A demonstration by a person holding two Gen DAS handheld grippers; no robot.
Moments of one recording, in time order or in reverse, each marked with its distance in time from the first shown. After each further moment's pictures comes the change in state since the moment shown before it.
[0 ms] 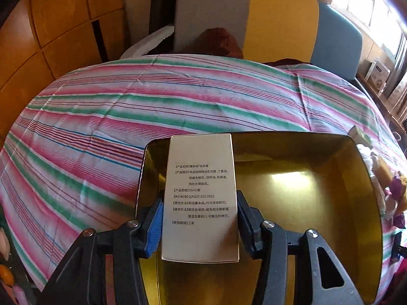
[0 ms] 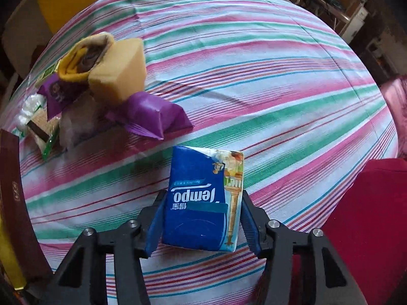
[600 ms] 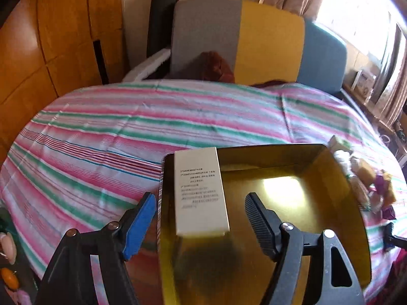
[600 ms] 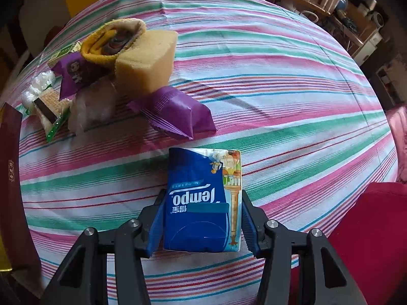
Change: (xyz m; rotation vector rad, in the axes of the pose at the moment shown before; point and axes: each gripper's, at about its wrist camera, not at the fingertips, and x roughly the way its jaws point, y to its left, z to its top) left arm -0.066 0.013 -0.016 0.026 -0.137 -0.045; right arm -0.005 0.000 -0.011 -0.122 -0.035 -0.017
